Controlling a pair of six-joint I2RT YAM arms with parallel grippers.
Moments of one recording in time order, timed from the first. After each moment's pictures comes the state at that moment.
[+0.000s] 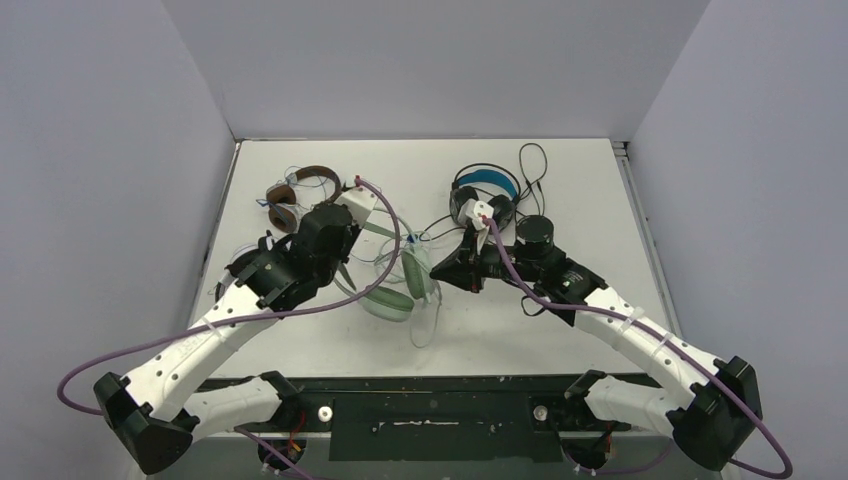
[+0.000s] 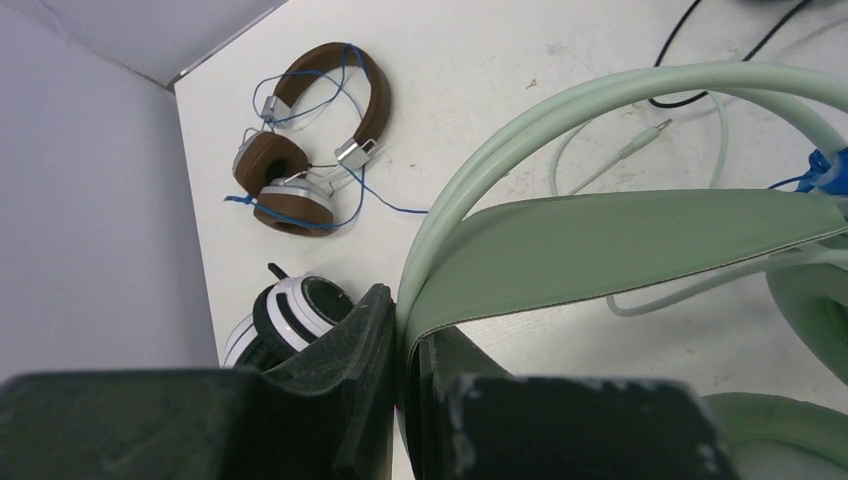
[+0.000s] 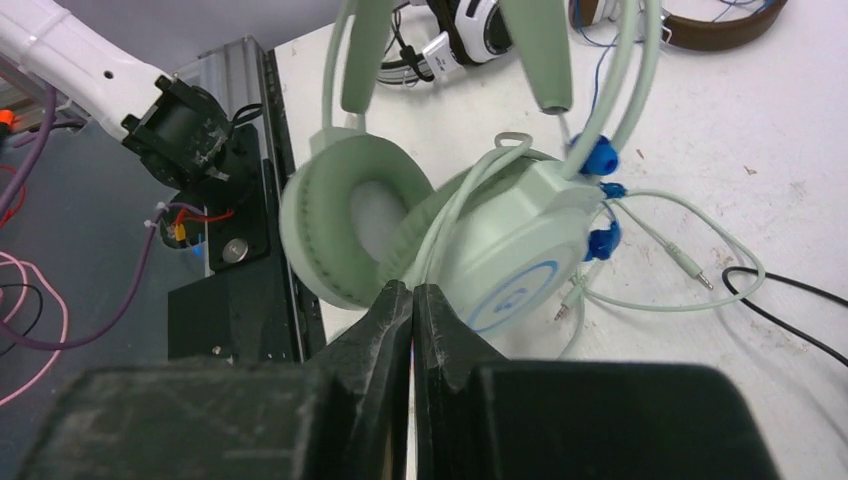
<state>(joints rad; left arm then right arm) -0.73 1.05 1.11 -0.57 -0.54 0.14 0.67 1.09 0.83 0.00 -0.67 0.07</state>
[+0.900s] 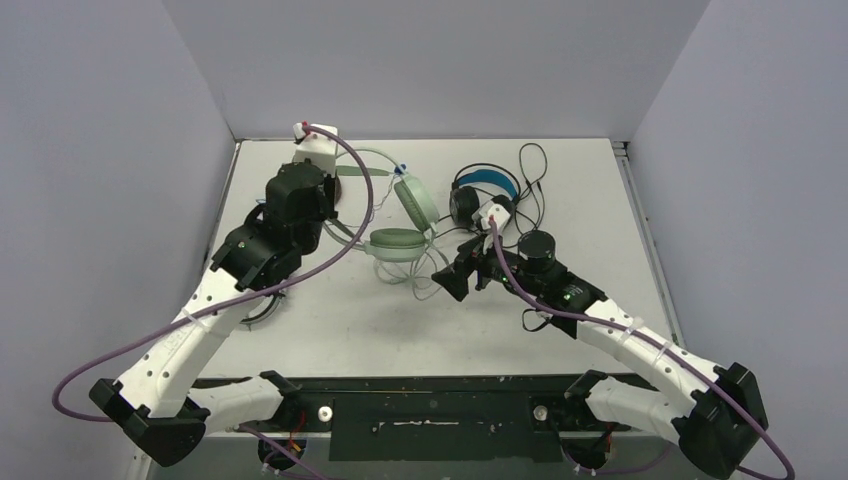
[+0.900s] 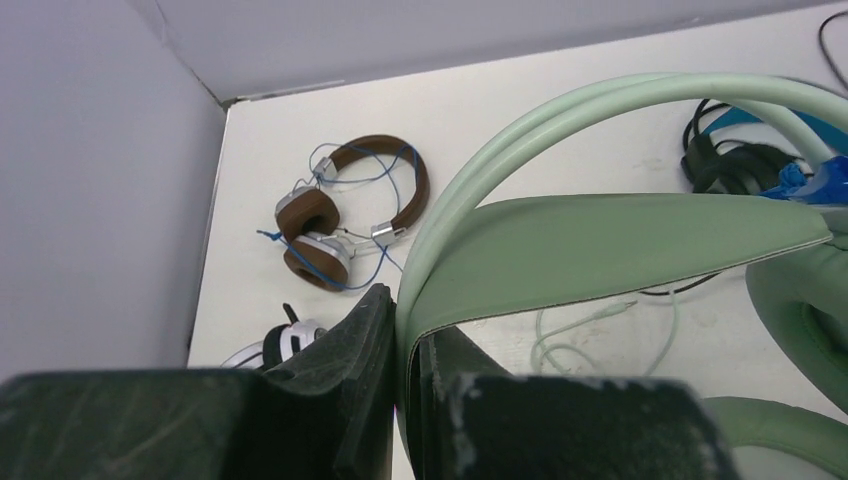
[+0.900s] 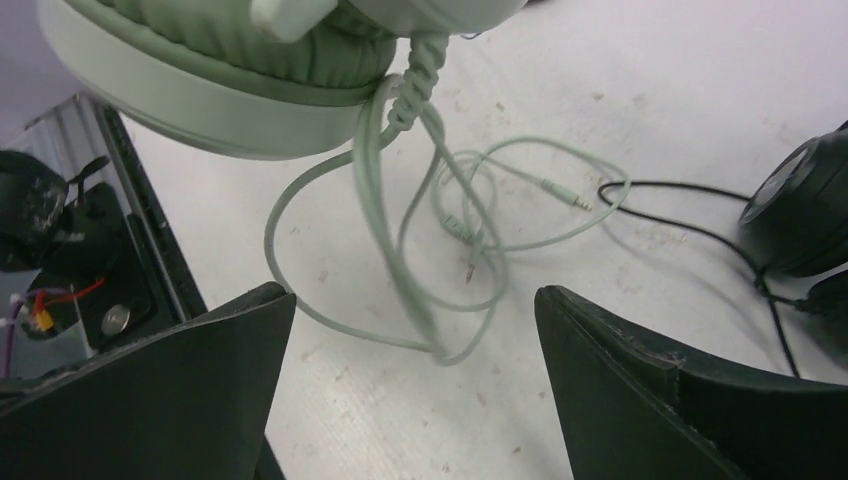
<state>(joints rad) -0.63 1.13 1.35 -0.57 -0.64 -0.04 0.68 1.04 0.70 0.06 -0.35 0.14</state>
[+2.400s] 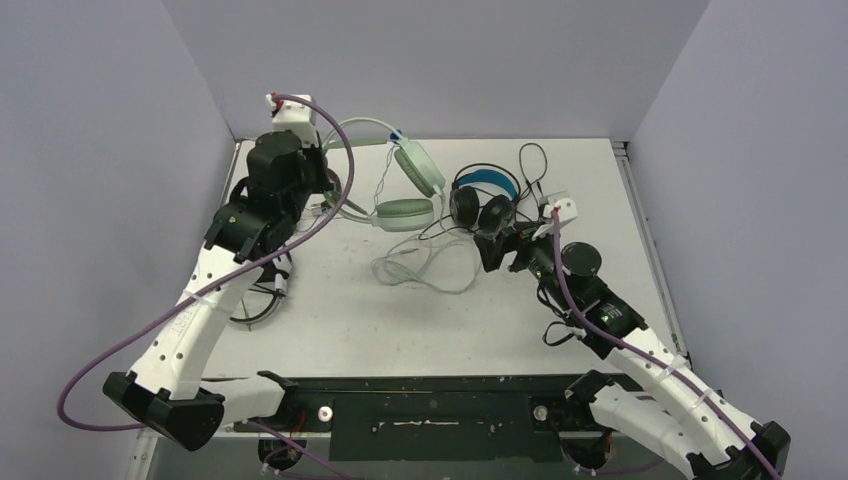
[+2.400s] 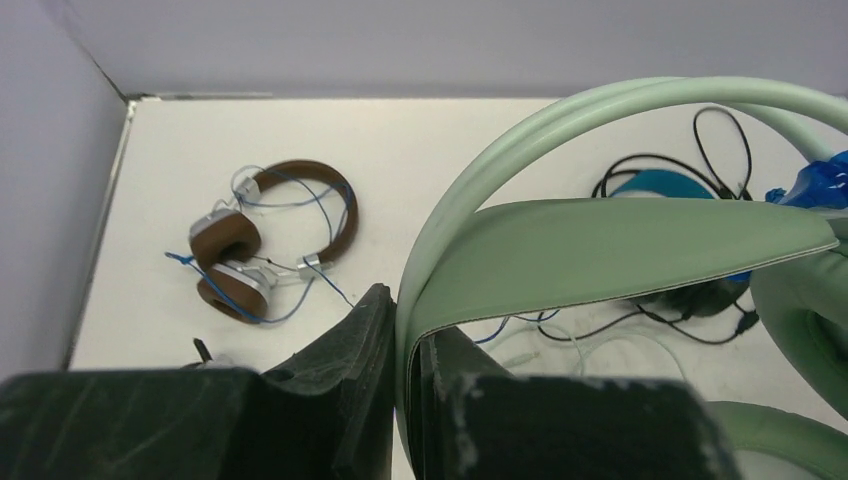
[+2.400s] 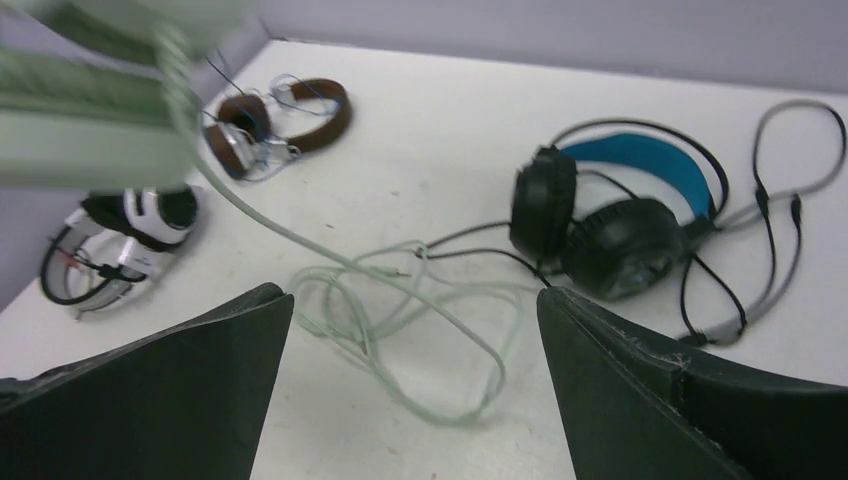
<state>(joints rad) -0.45 1.24 1.54 -0.56 -0.39 -0.19 0.62 0.77 0.65 0.00 0.14 0.27</state>
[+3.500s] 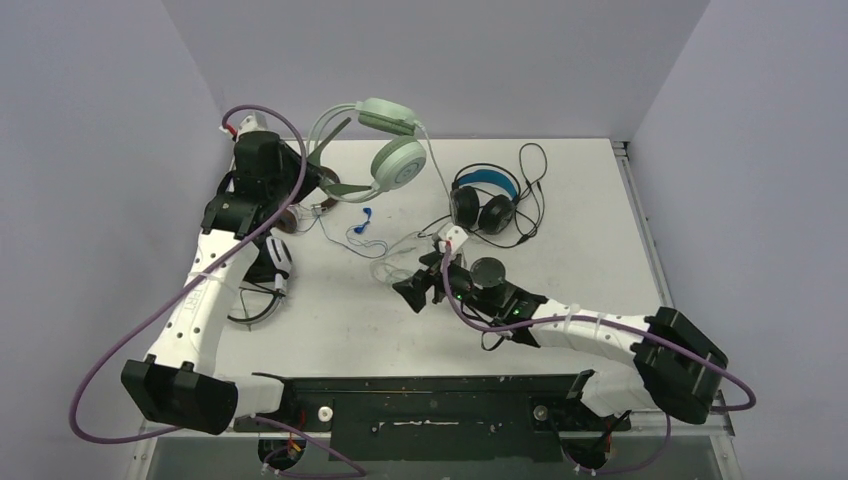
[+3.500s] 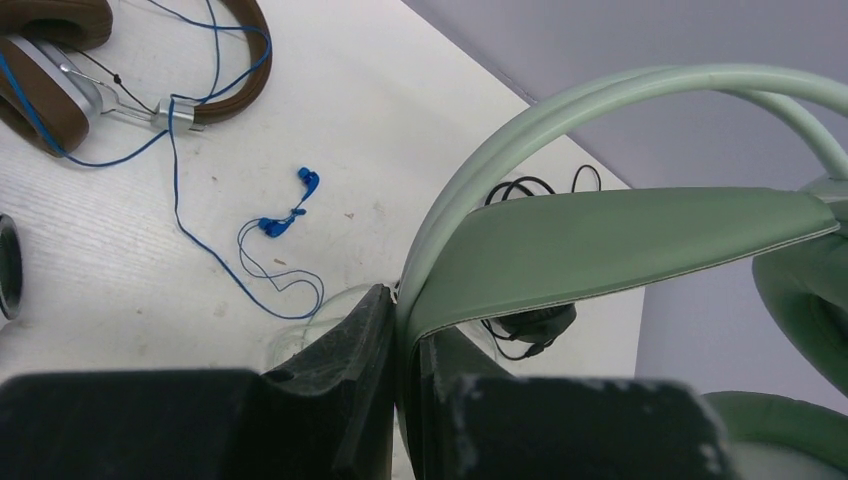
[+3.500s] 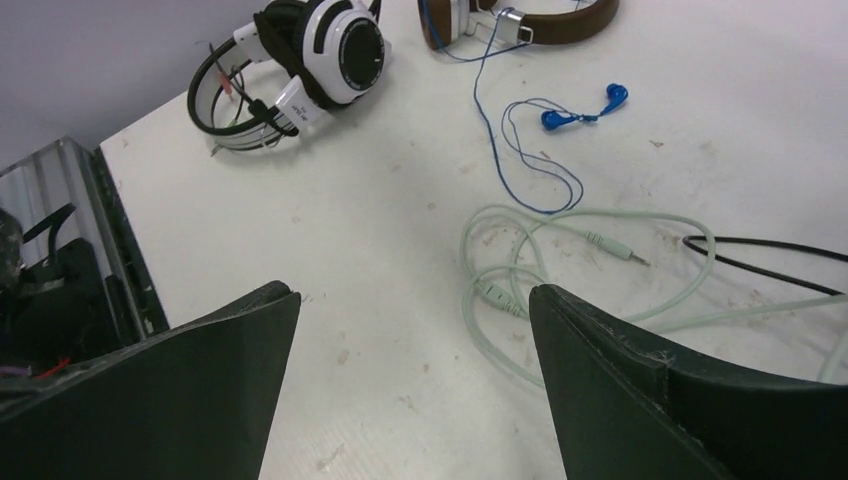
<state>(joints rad) -0.21 1.28 1.40 -0.57 -0.09 -0.81 0.91 1.27 0.58 0.56 -0.08 0.20</state>
